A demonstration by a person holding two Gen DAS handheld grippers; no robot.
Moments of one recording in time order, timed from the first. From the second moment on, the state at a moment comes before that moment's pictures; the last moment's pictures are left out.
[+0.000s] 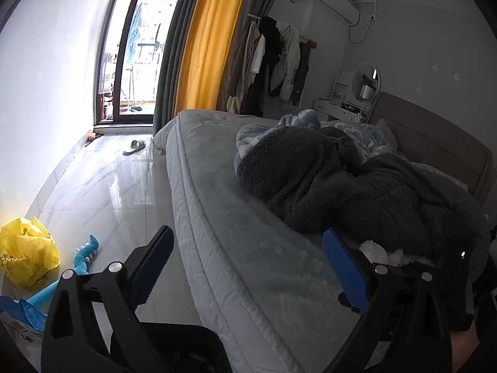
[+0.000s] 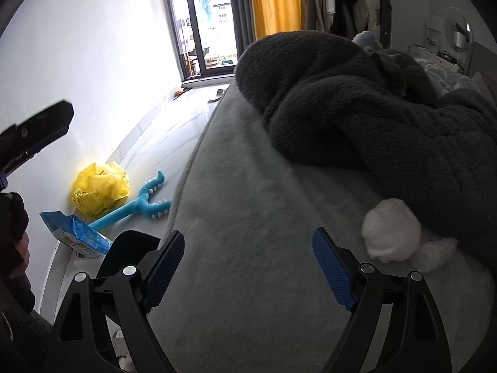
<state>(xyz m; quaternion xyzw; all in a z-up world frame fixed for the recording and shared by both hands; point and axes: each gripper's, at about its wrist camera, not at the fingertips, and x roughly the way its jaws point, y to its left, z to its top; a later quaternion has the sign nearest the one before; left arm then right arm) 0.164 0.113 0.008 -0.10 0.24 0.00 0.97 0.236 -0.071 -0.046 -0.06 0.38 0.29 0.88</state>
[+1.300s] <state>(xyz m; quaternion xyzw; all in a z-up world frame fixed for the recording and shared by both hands) 0.292 -0.049 -0.061 -0.04 0.32 -0.23 0.92 0.324 -0.248 -0.103 0.01 0.41 0.26 0.87</state>
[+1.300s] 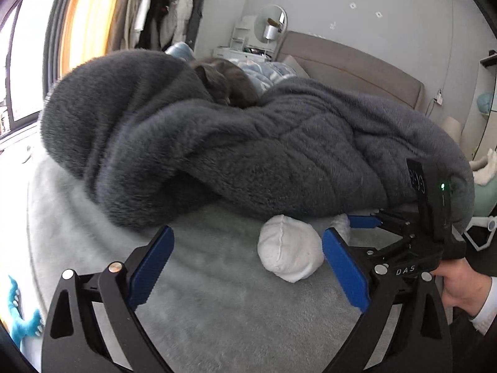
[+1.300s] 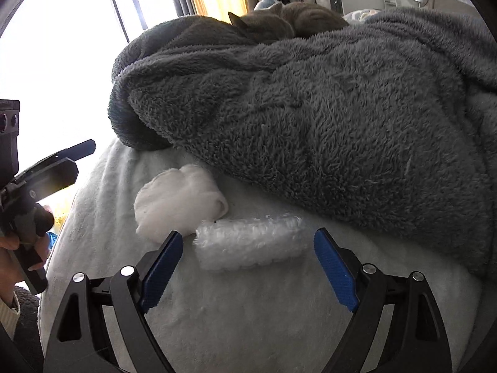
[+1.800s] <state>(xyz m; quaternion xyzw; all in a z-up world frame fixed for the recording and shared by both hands) 0.319 -0.086 -0.091 -0.02 0.37 -0.28 0.89 0.323 -0.263 -0.098 0.01 0.42 0.28 0.87</state>
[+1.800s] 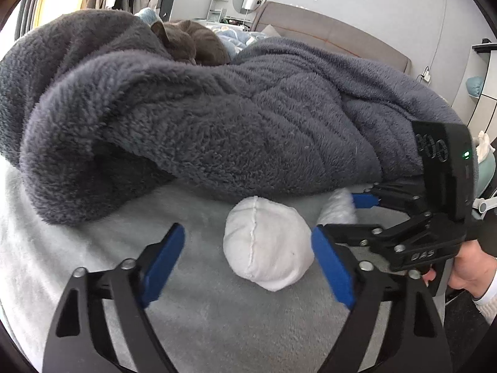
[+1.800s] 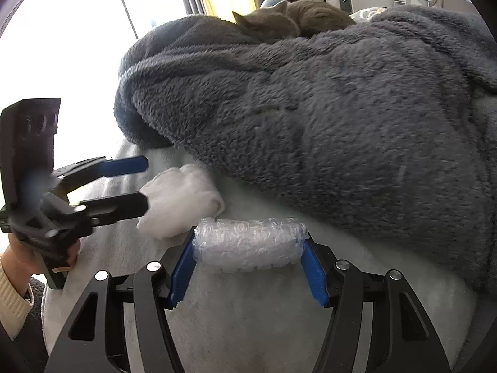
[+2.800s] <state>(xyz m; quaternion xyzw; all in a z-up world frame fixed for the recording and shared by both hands) 0.271 -0.089 -0.089 0.01 0.40 -0.24 0.88 0.297 -0.250 -0.044 0.07 0.39 0.24 0.89</state>
